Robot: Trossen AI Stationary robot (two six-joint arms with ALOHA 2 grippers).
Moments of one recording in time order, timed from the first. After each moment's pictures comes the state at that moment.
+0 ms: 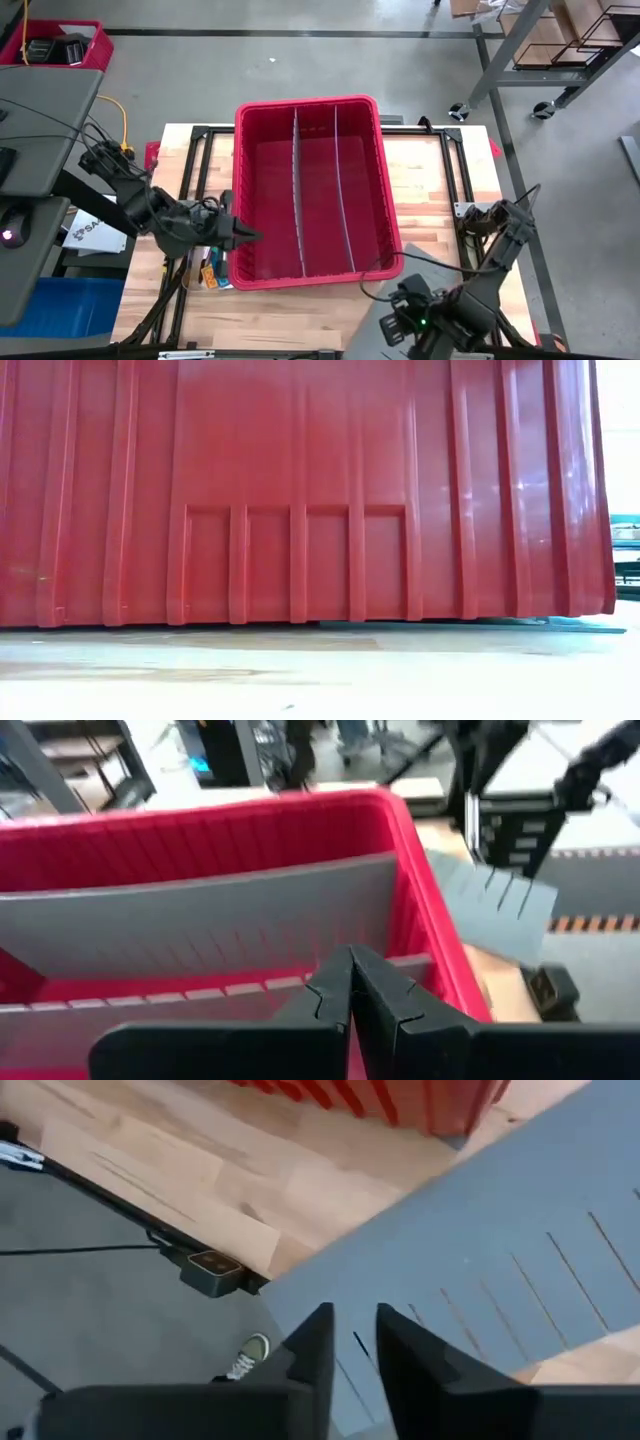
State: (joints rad) left arm -0.69 1.12 1.23 -0.70 -0.68 -0.32; right arm 0.88 1.90 1.98 -1.44 0.31 2.01
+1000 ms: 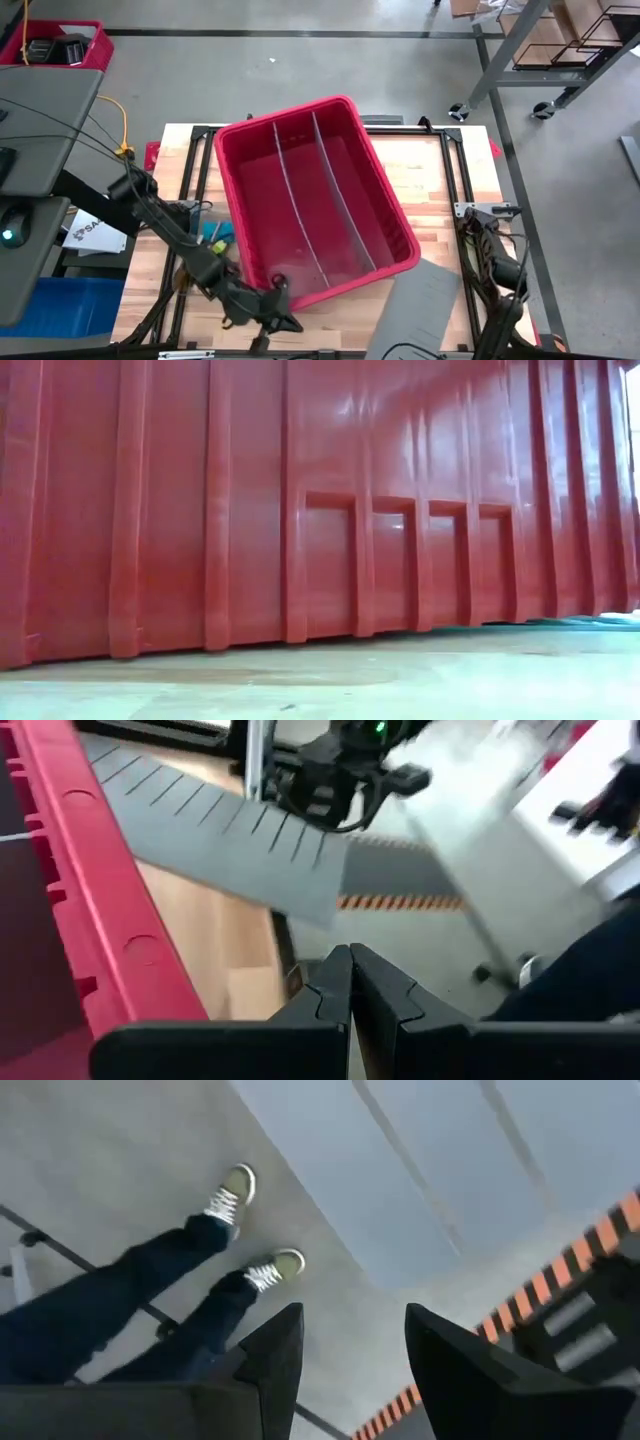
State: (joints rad) left arm -0.73 1.65 1.18 -0.06 -0.25 -0.51; right arm 1.18 2.34 1.98 -0.81 0.10 2.23
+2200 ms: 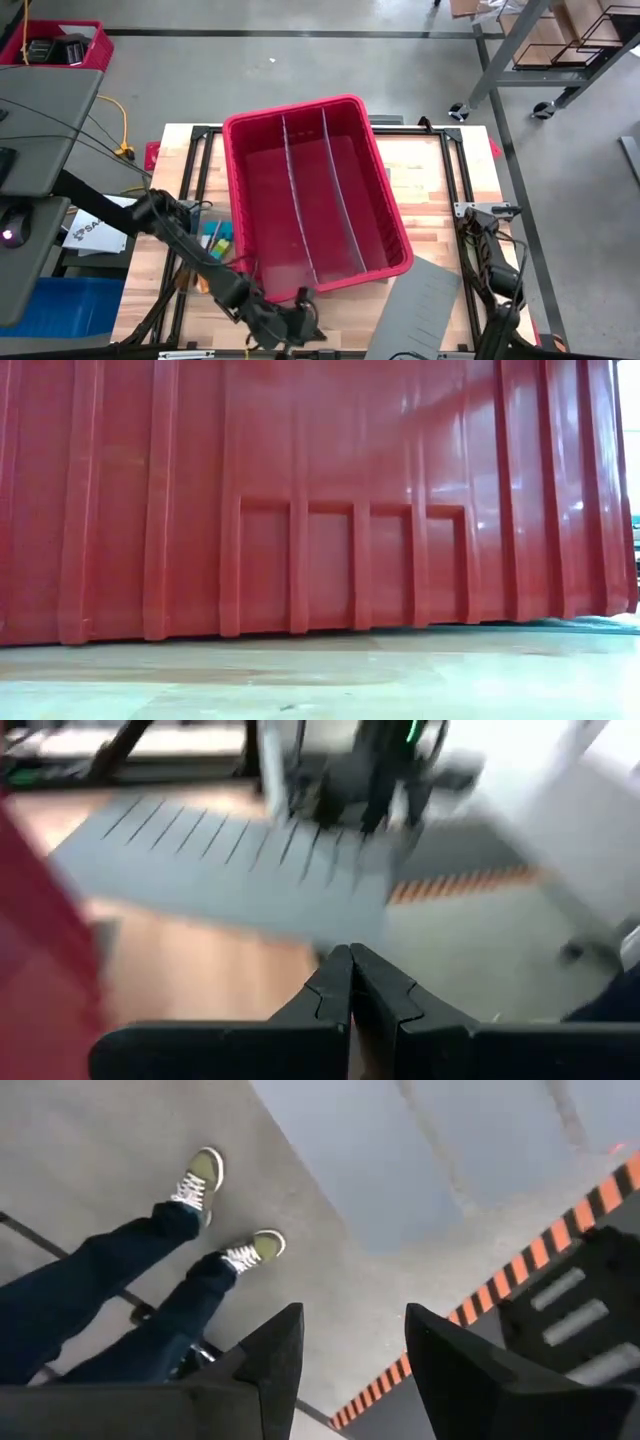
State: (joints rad) left arm -0.72 1.92 1.49 -0.11 -0.31 -0.34; right arm 1.20 2.42 2.09 -0.86 0.02 2.22
